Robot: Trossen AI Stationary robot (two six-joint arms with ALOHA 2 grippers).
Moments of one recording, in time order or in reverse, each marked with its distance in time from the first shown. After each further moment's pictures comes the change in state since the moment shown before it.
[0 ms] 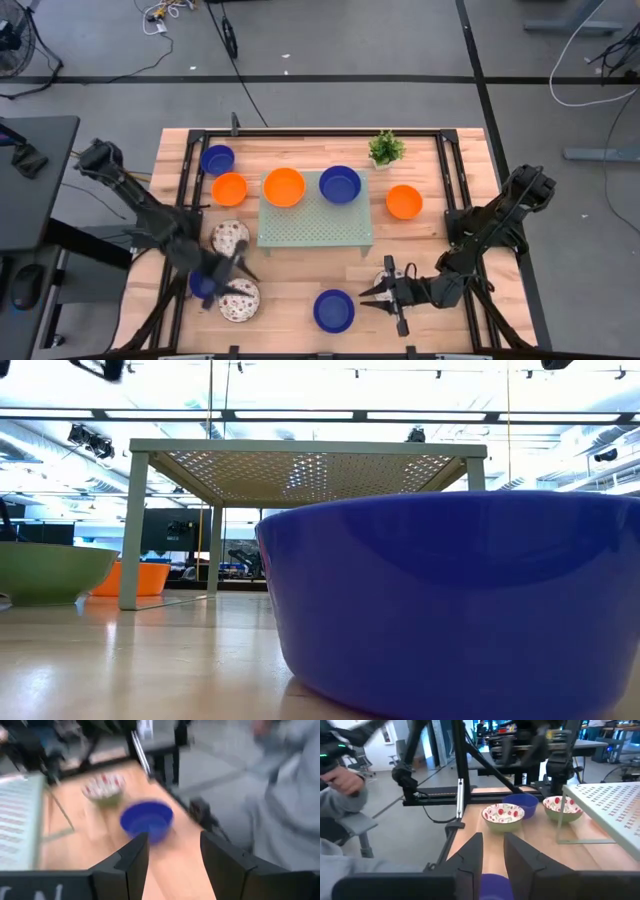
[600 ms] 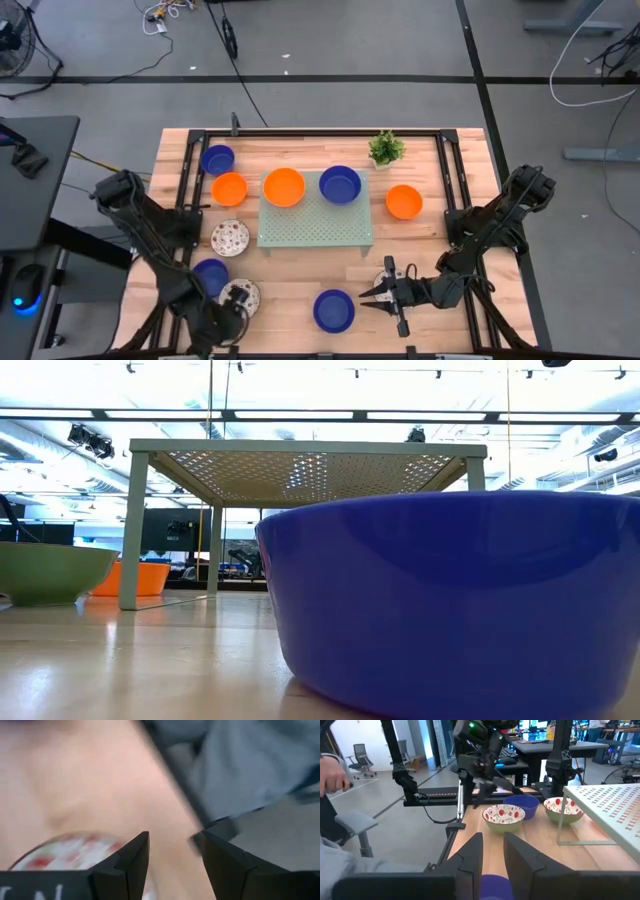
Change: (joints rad) left arm -0.200 0.531 0.433 -0.546 0.176 -0.404; right arm 0.000 0.000 0.000 0.003 -0.002 -0.010
